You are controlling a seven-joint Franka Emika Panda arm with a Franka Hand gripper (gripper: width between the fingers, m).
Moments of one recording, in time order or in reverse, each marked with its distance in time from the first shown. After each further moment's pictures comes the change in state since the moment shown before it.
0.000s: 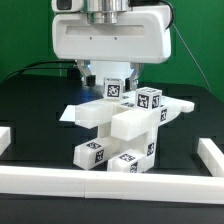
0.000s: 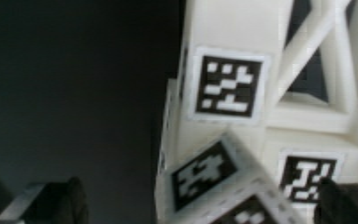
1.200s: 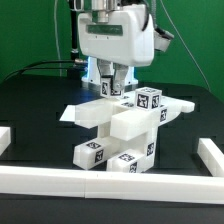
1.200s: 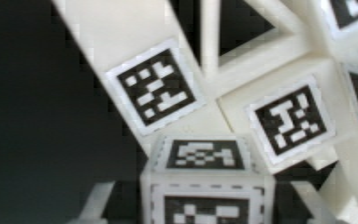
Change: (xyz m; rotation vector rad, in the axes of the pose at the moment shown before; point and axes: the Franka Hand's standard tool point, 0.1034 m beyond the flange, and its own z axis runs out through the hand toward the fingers) arm 0.003 -0.008 -0.002 -0.007 0.009 0.746
